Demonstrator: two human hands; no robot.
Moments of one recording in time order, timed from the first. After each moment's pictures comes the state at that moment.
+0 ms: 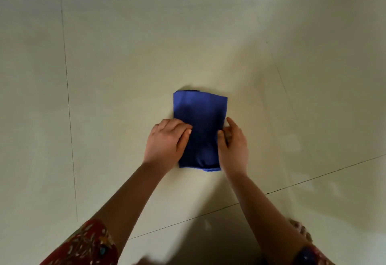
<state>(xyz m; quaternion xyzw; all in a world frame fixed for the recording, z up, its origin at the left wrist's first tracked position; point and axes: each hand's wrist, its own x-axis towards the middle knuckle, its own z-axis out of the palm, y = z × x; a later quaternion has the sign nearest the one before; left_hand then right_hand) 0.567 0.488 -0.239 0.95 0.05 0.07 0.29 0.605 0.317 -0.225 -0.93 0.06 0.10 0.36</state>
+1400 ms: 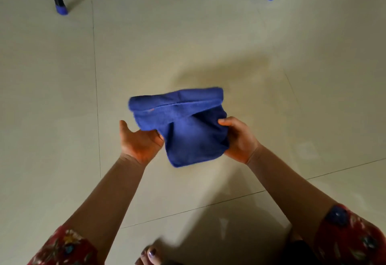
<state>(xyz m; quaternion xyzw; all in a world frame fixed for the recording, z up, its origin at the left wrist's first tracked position) 0.538 0.548 -0.189 0.08 0.39 0.03 0.92 0.629 0.327 -0.172 -0.43 0.06 0.52 0.74</state>
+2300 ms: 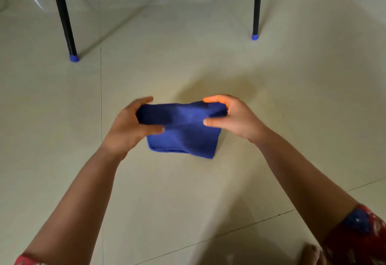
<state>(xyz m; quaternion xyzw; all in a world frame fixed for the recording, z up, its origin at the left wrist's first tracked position) 0.588 0.588 -0.097 0.80 0.23 0.01 0.55 0.695 0.356 -0.087 -0.86 -0.20 0.20 0.42</state>
